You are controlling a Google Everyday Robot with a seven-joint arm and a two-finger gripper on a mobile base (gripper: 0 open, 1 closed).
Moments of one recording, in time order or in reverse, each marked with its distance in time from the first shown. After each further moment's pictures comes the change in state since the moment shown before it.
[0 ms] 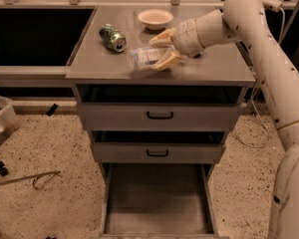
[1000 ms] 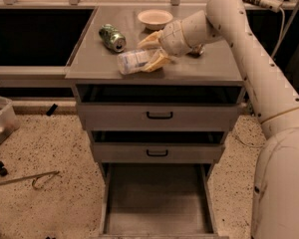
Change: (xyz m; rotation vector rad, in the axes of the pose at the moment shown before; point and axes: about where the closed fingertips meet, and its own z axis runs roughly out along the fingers) arm -0.006 -0.003 0.039 -0.053 -0.002 -0.016
